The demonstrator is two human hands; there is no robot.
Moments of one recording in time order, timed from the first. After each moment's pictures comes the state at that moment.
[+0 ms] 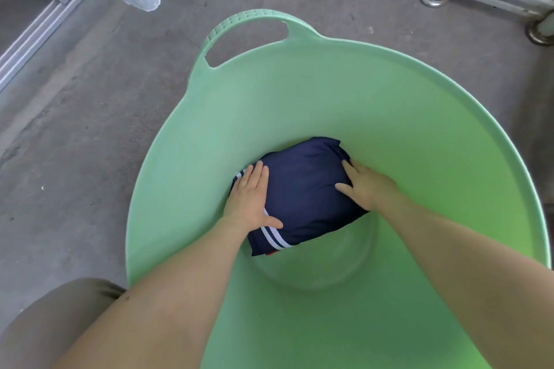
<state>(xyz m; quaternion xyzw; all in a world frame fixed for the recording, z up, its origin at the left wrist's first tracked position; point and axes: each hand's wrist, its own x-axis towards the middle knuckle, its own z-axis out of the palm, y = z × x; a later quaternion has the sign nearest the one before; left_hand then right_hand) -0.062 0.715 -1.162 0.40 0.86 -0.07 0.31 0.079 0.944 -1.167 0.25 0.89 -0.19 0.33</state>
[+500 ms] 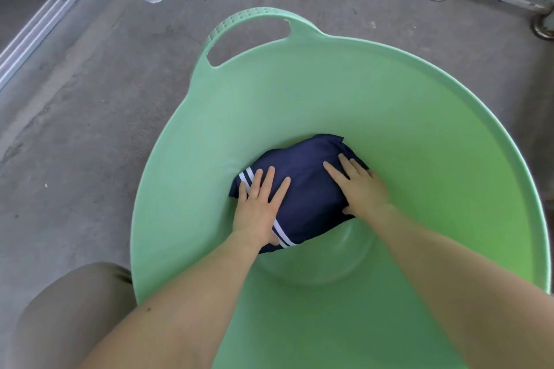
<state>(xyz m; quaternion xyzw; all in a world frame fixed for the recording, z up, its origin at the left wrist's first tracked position) -0.027 0.707 -1.158 0.46 0.84 -0.18 0.23 0.084 0.918 -1.165 0.17 0.94 -0.07 0.29</state>
